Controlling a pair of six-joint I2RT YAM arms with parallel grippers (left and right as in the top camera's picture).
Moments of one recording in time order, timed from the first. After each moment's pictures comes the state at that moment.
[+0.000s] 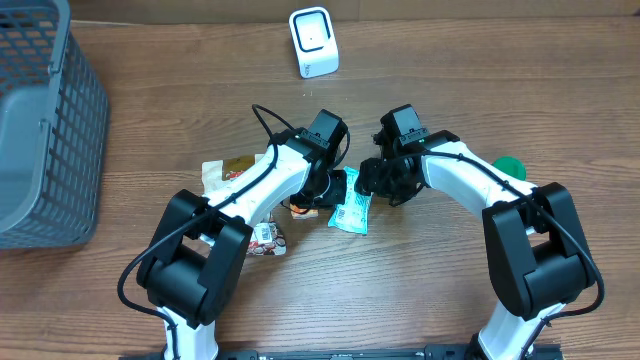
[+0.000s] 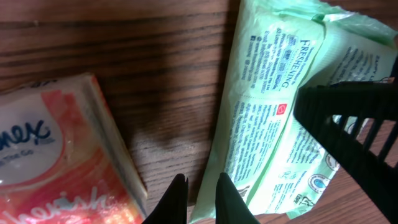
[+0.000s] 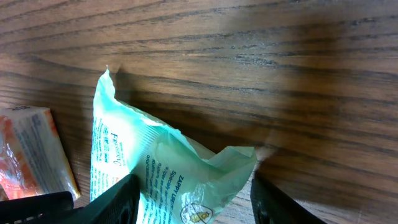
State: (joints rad) left arm -0.56 1.97 1.33 -0.78 0.23 -0.49; right arm 0.36 1.91 1.16 -0.61 -0.31 0.41
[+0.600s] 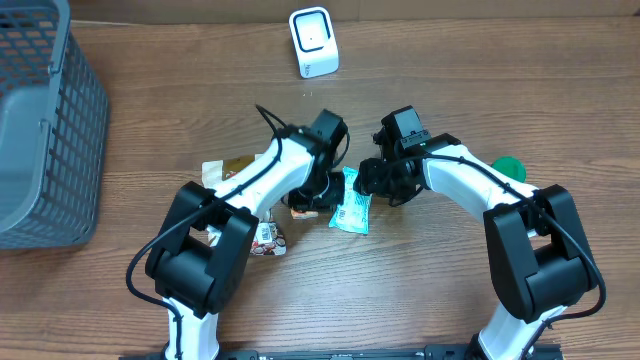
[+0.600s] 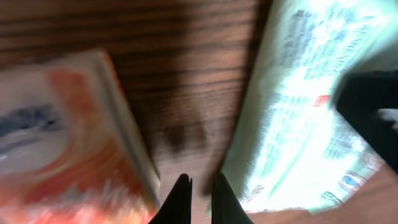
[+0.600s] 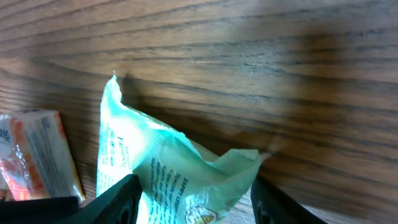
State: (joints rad) left arm -0.55 2.02 1.40 -0.89 0.23 -0.49; right arm 0.36 1.89 1.14 -0.56 -0.32 0.41
